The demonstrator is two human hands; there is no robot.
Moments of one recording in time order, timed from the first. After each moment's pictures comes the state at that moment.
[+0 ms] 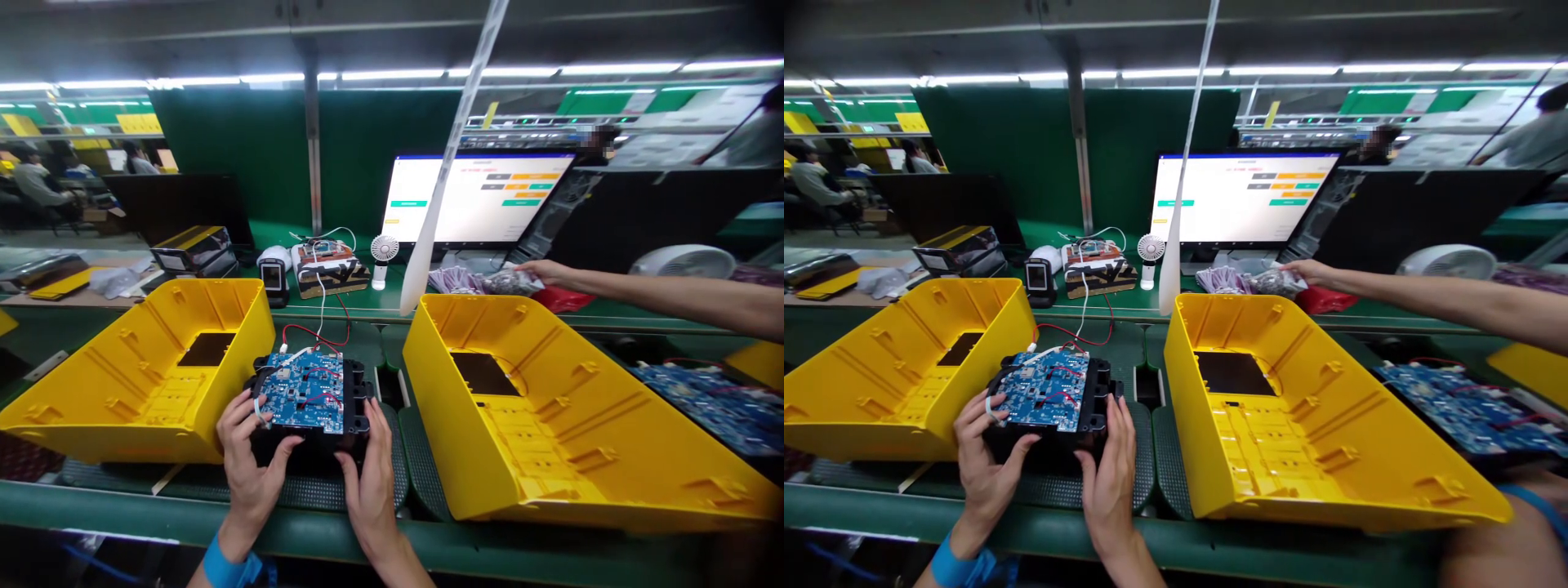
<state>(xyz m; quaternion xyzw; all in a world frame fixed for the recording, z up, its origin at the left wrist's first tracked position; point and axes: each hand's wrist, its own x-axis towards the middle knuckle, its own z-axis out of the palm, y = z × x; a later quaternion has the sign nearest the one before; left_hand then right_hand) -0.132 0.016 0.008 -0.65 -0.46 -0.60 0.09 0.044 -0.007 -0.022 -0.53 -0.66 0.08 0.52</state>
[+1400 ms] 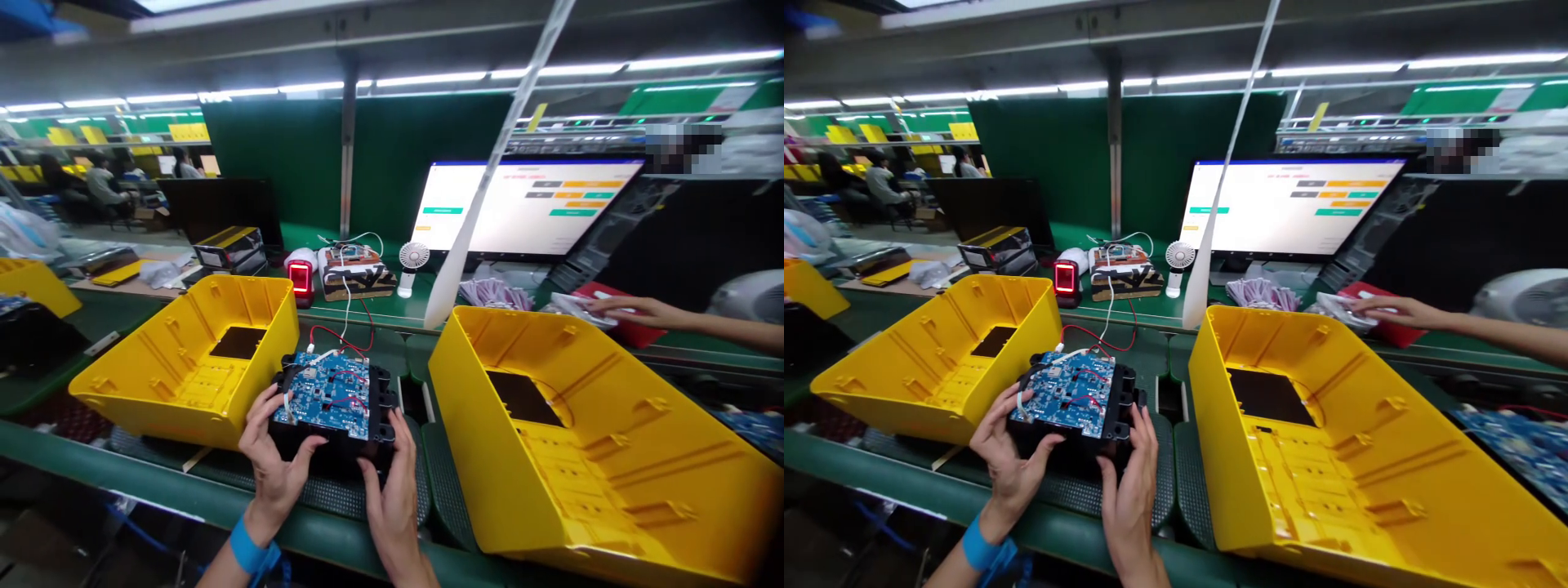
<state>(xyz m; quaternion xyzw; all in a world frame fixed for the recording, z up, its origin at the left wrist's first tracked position) -0.124 0.019 0.003 -0.60 -0.46 -0.66 0.02 0.045 -0.005 -0.022 -0.52 -0.65 0.09 0.55</state>
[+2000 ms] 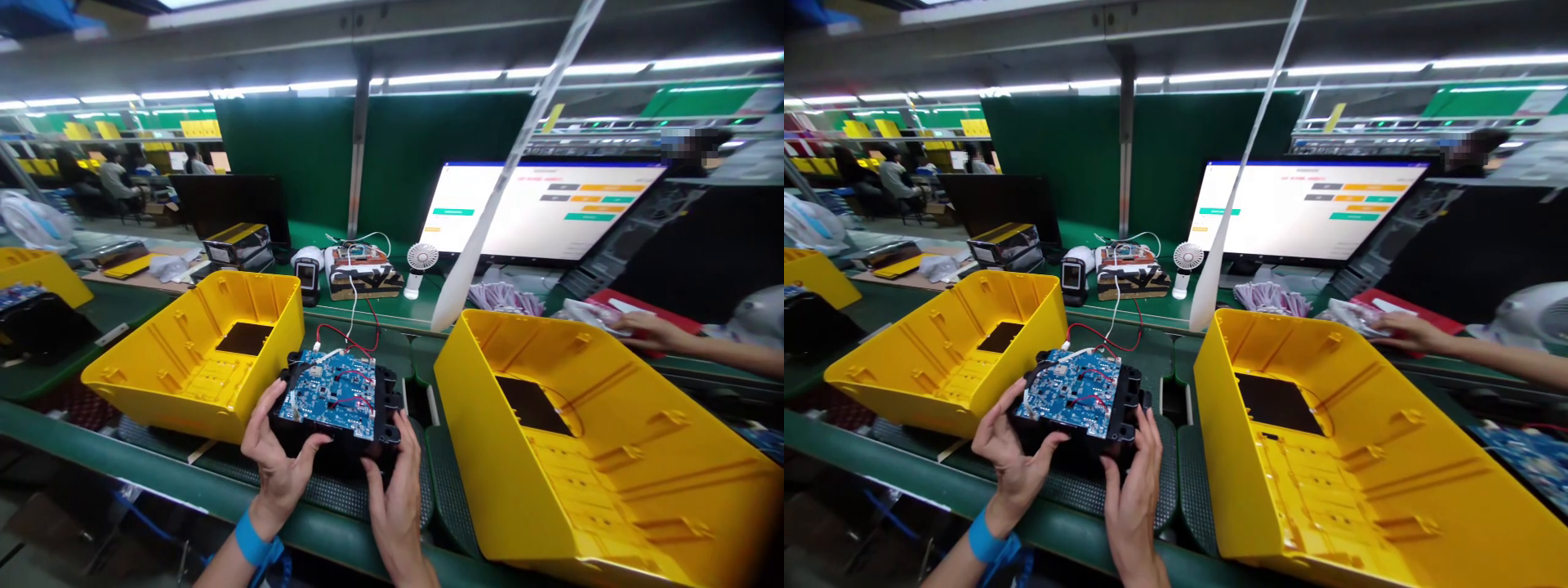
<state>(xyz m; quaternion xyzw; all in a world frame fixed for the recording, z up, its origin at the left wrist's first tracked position) -0.121 0.017 0.005 -0.60 -0.44 -0.66 0.07 0.046 -0.004 -0.021 -0.51 -0.66 0.10 0.54</state>
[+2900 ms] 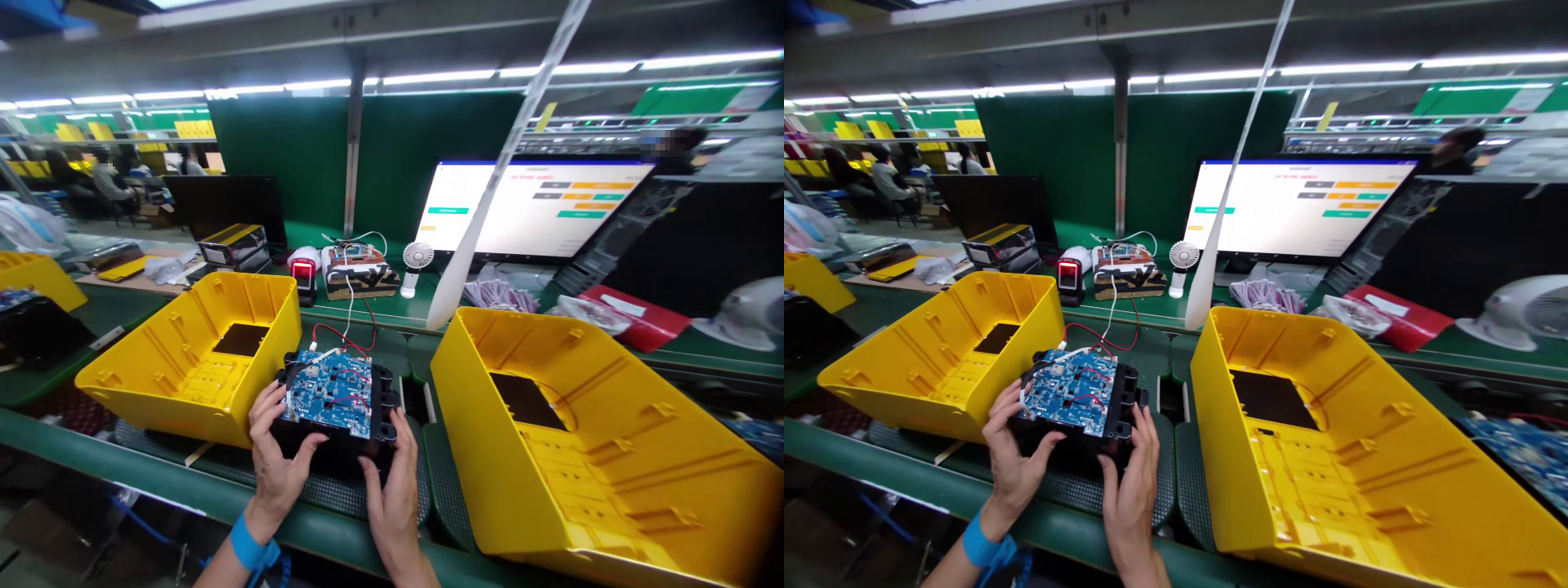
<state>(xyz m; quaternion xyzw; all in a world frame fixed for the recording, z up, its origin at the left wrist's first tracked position) -0.127 0.015 0.003 -0.62 -0.46 -0.64 0.04 0.047 -0.005 -0.021 -0.51 -0.66 0.10 0.54</state>
